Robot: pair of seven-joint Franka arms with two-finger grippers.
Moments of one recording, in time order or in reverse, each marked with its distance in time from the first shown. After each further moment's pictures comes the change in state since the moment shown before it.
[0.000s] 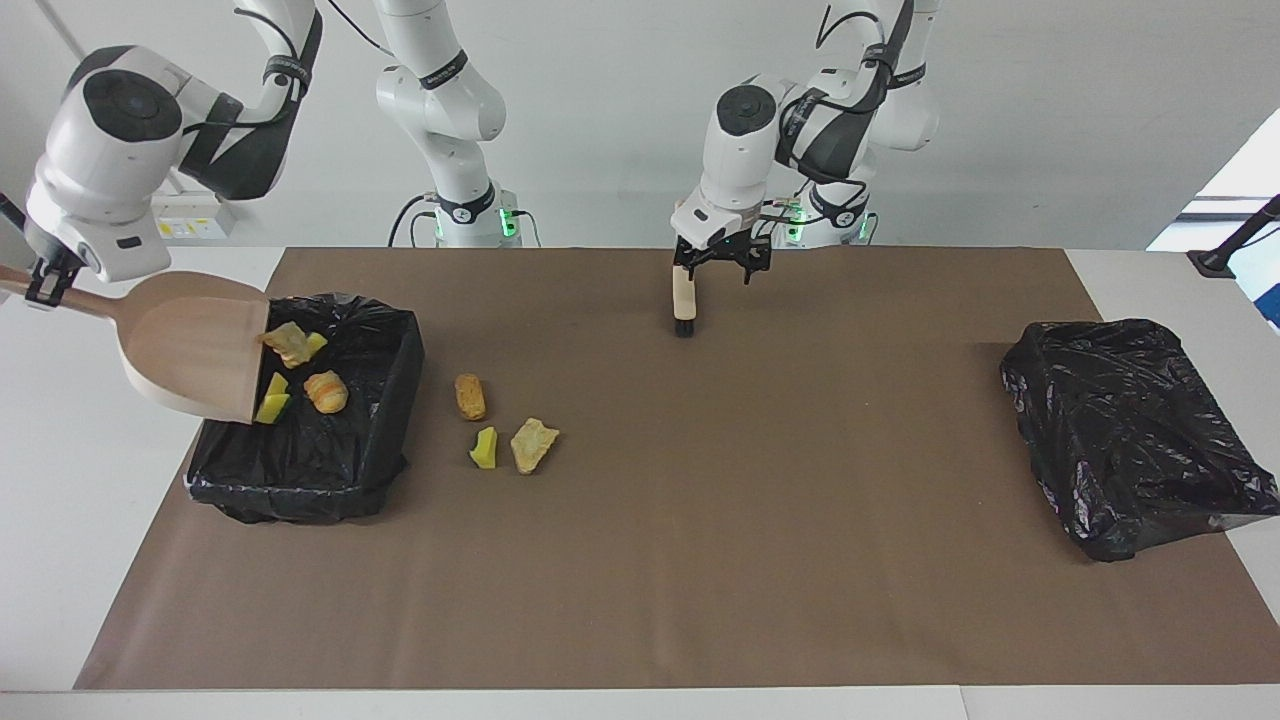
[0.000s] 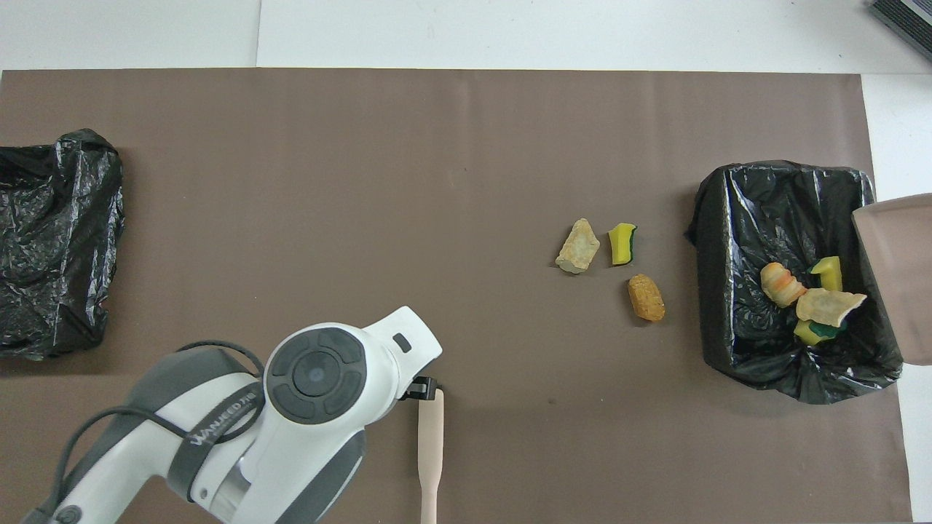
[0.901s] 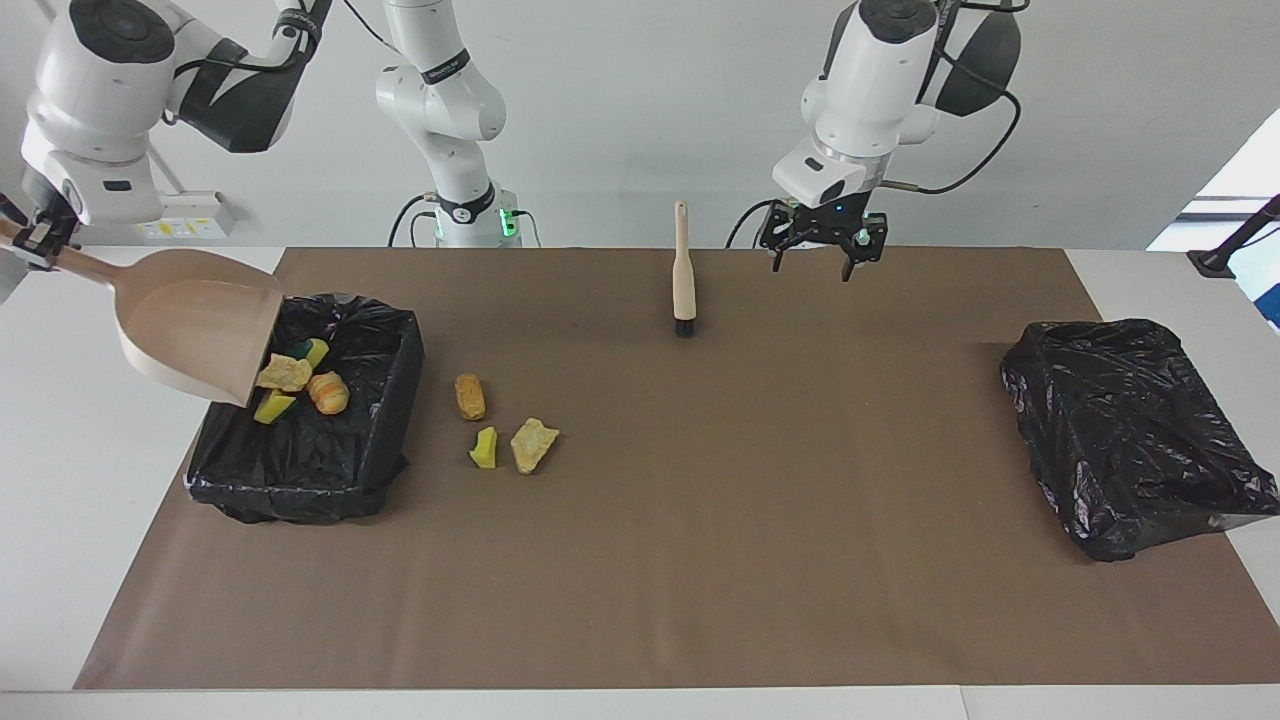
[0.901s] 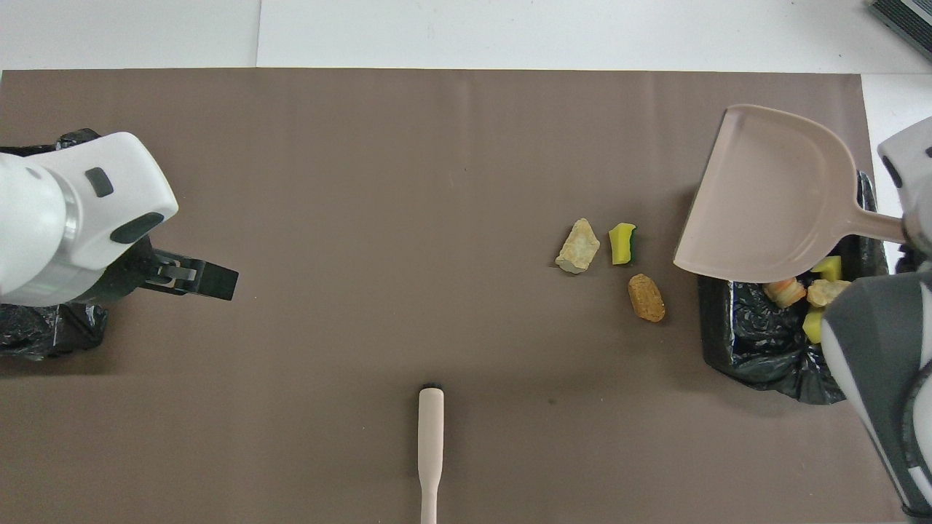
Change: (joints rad) left arm 0.362 0.054 0.010 0.522 0.051 -0.418 0.406; right arm 0.335 -0.021 0.034 -0.012 0.319 -0.199 0.787
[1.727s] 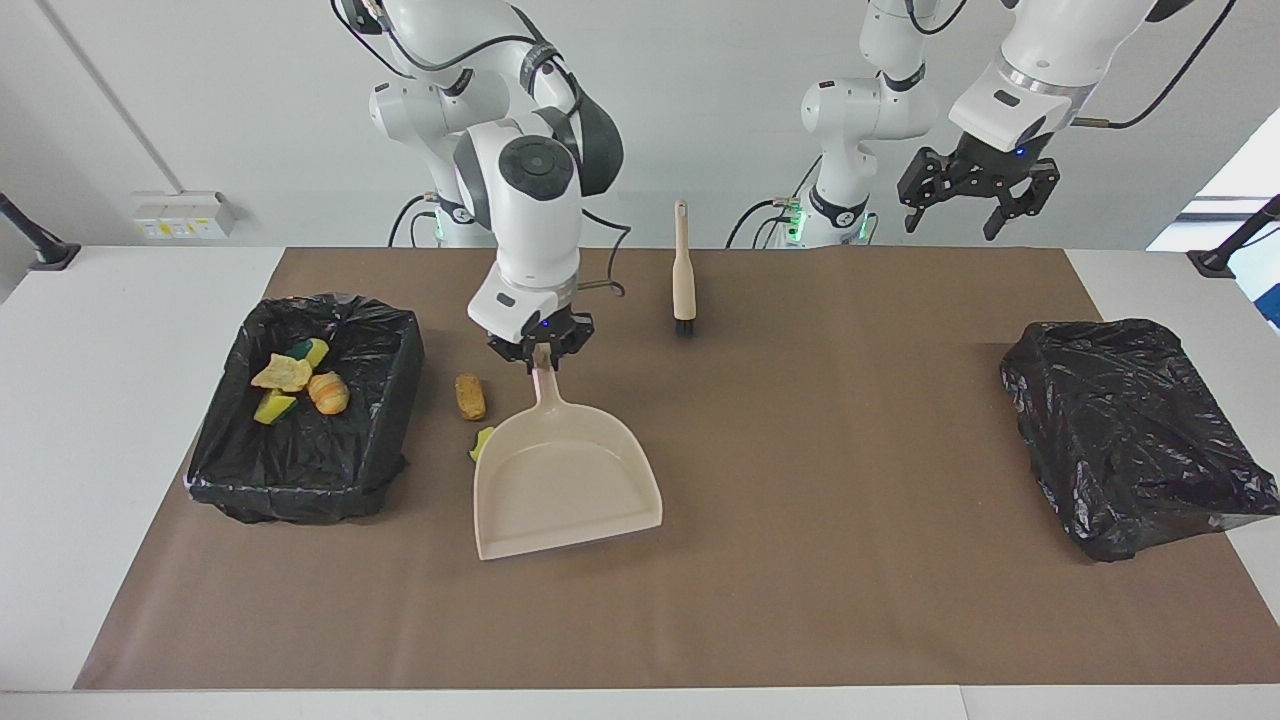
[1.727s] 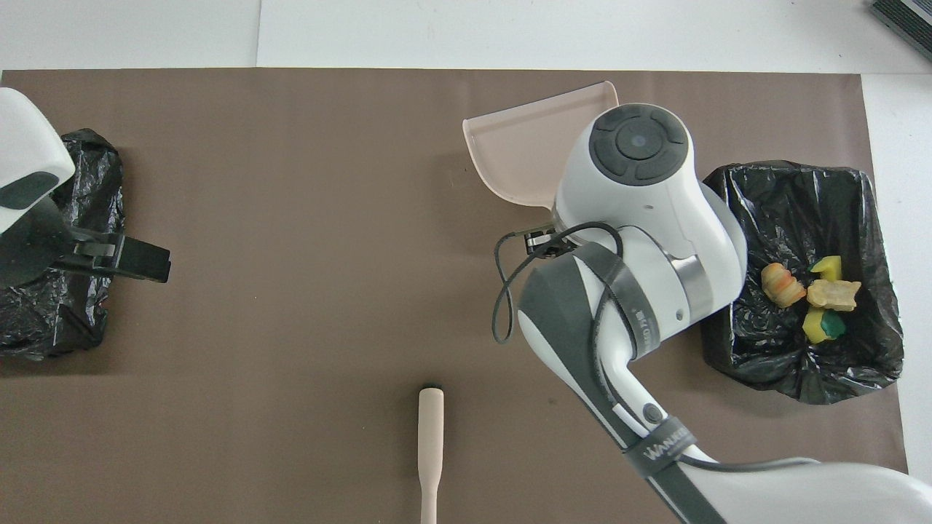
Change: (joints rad) left arm 0.065 0.035 0.007 0.120 0.000 -0.095 0.010; right arm 0.388 0.390 0.015 0.254 0.470 0.053 1.367
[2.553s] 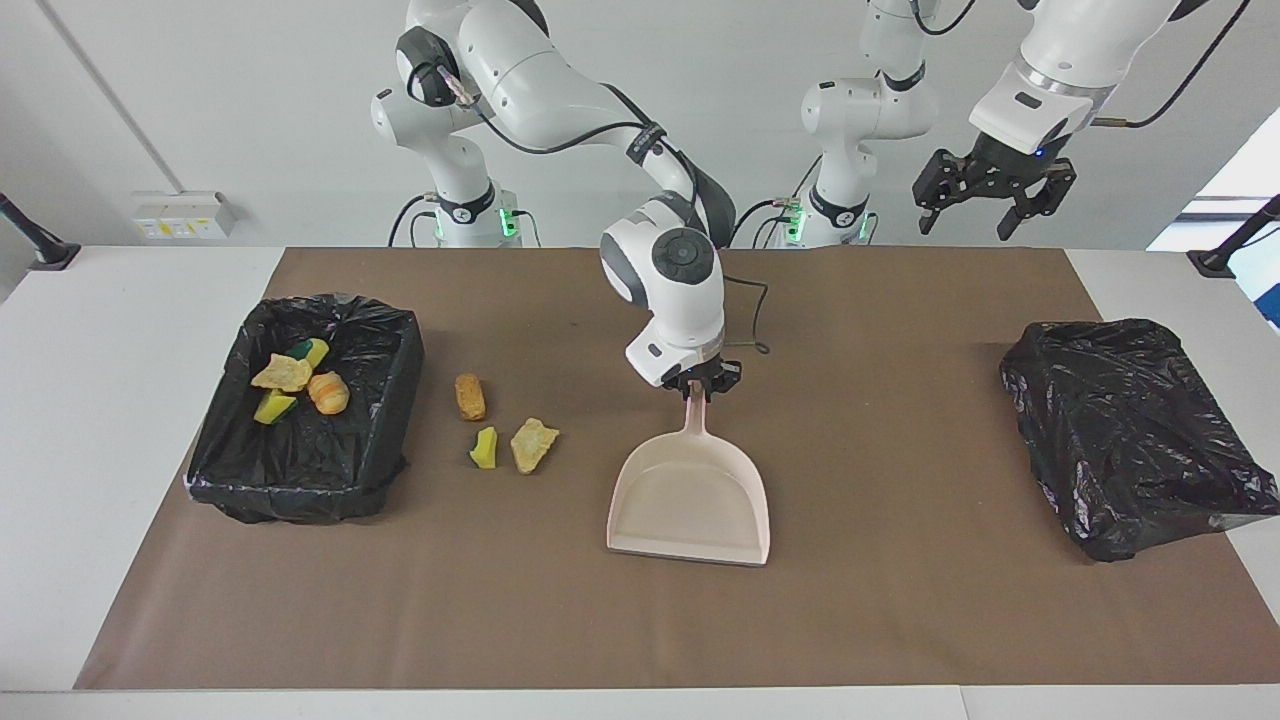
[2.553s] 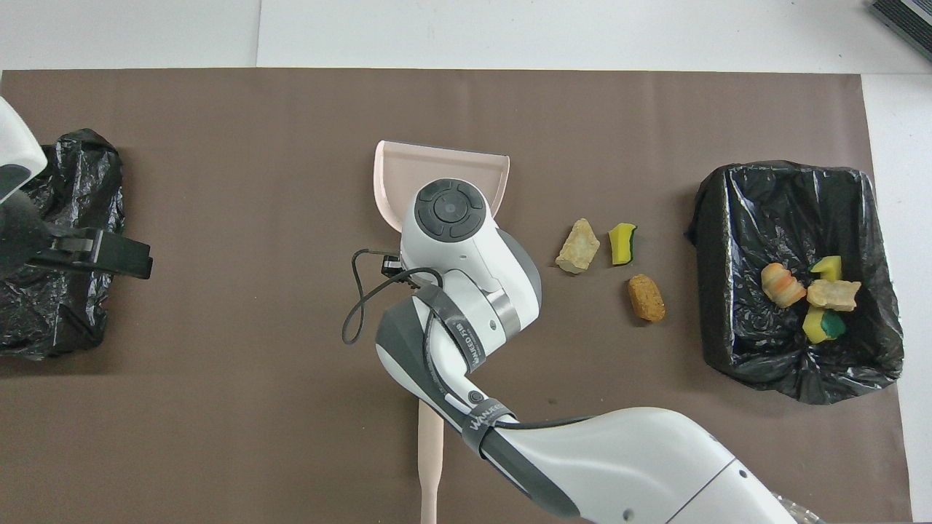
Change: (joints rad) left arm 0.030 0.000 0.008 0.000 0.000 -0.003 -0.001; right arm 0.204 0.273 0.001 0.084 0.169 0.248 0.343
